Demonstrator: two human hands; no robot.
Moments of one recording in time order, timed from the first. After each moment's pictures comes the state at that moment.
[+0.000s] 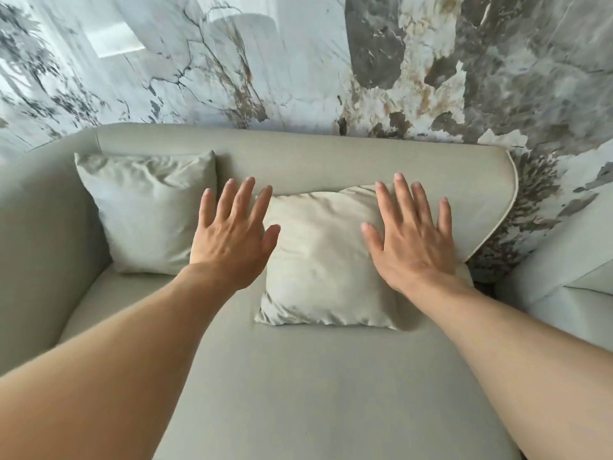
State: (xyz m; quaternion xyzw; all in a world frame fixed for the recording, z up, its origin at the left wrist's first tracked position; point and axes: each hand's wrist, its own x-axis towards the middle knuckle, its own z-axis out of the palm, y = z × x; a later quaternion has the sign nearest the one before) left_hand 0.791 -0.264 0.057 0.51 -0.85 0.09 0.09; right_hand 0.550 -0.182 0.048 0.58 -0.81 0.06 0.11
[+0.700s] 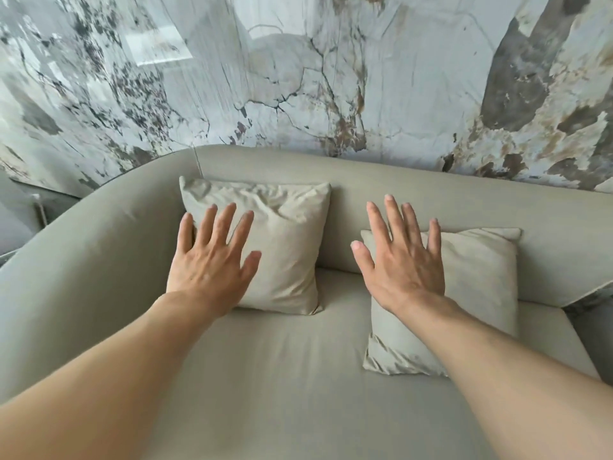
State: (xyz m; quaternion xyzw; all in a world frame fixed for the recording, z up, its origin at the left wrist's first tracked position) left_hand 1.093 -0.430 0.054 0.55 -0.82 0.11 0.05; right_hand 0.840 -0.358 0.054 0.59 -0.80 0.06 0.12
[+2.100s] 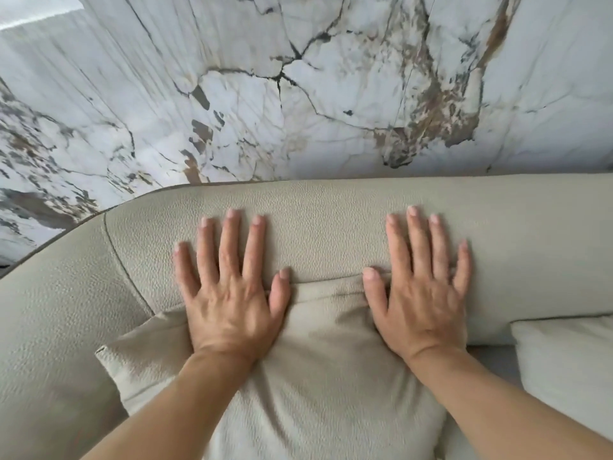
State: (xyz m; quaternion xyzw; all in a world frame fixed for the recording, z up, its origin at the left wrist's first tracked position) left_hand 1.048 -0.819 -0.123 0.51 -0.84 0.07 0.19; right_hand 0.857 -0.715 -0.129 0.49 -0.84 0.14 0.17
